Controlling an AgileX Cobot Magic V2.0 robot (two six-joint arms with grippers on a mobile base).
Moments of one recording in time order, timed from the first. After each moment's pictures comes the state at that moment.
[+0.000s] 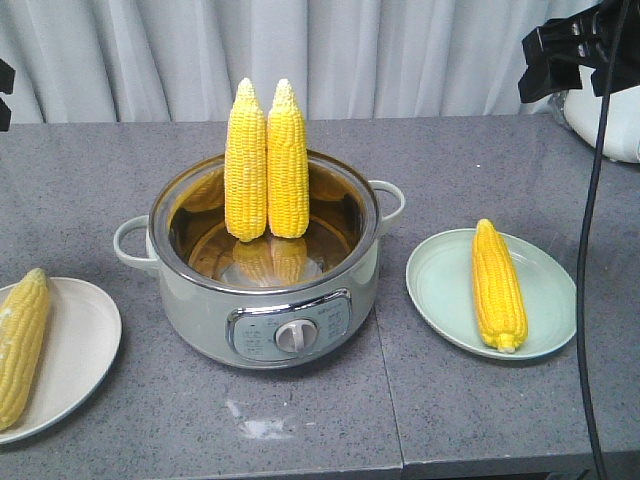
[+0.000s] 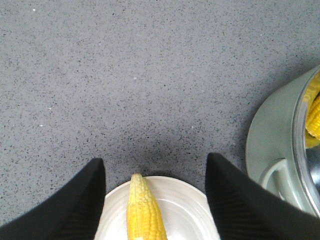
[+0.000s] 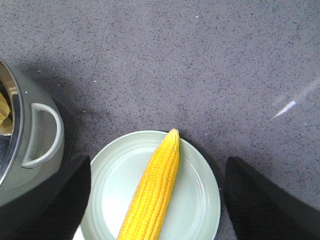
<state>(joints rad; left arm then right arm) 0.06 1.53 -1.73 -0.08 1.21 0.06 0.08 1.64 -1.92 0.09 1.26 -0.12</state>
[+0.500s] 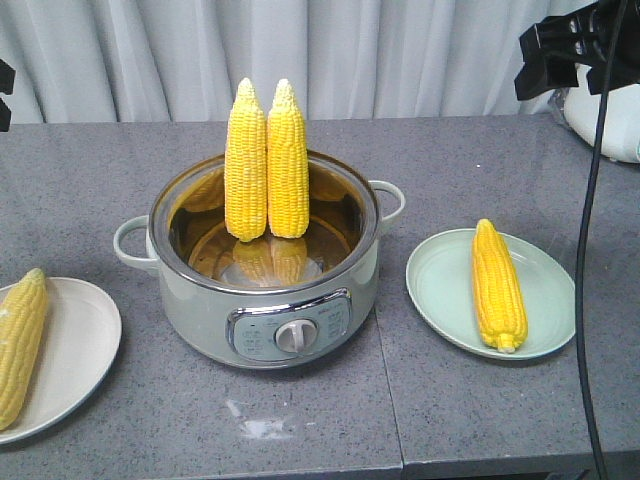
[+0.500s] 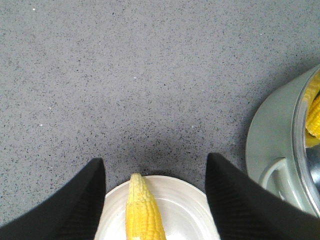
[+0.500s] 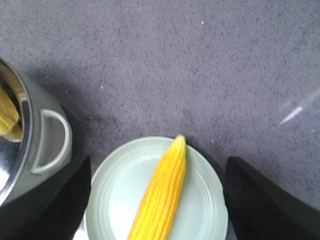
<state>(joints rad) 0.06 1.53 -1.73 -0.08 1.21 0.06 0.08 1.64 -1.92 0.12 1.24 -0.12</state>
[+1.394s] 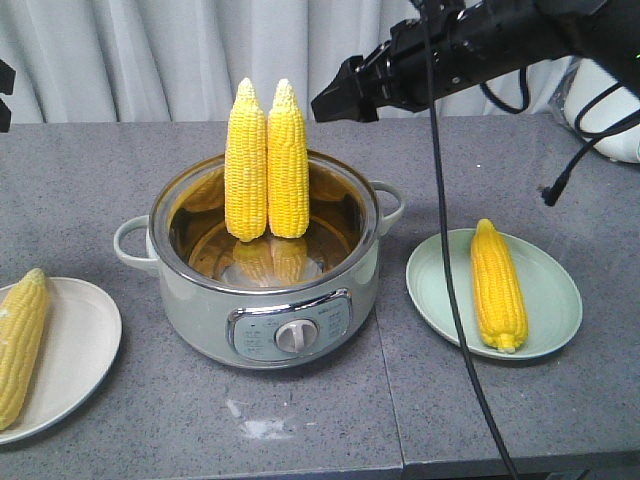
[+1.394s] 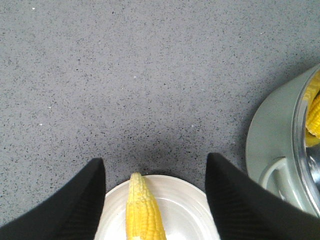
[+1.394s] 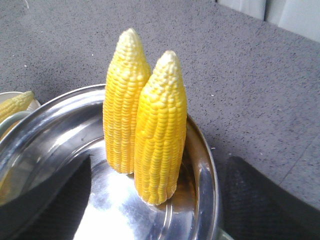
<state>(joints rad) 0.06 1.53 -1.73 -0.08 1.21 0.06 0.25 1.90 -1.92 0.69 0.98 -0.63</state>
